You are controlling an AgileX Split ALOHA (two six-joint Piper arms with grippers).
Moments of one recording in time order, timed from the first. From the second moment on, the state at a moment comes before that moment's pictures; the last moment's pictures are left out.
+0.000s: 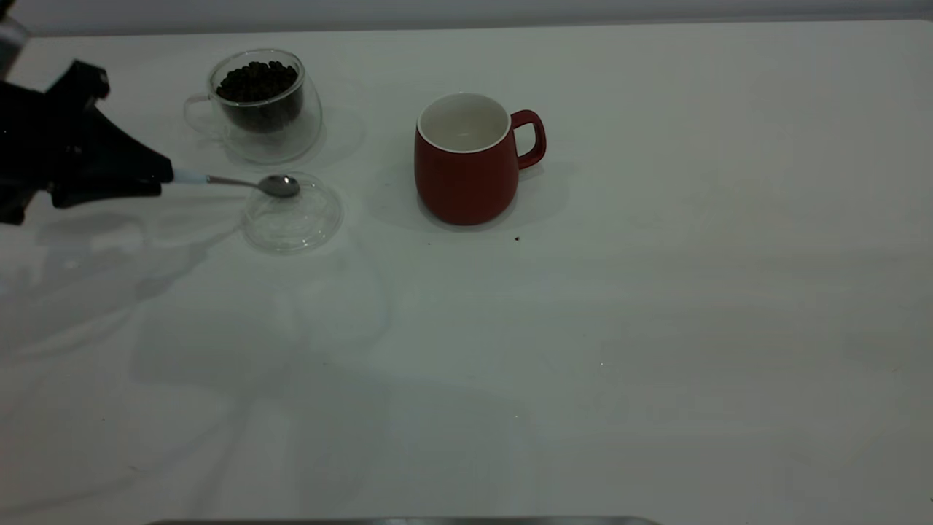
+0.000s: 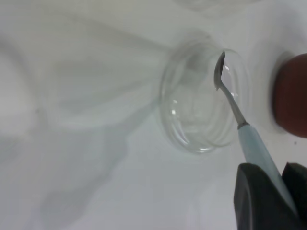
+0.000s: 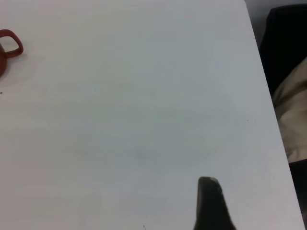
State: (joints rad) left arm 0.24 2.16 -0.86 -1.60 0.59 1.39; right arm 0.06 -0.02 -0.48 -0.08 1.14 0.02
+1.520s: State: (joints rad) left arm 0.43 2.30 -1.20 -1.48 0.93 1.23; right arm 0.06 -0.02 -0.48 -0.08 1.14 0.02
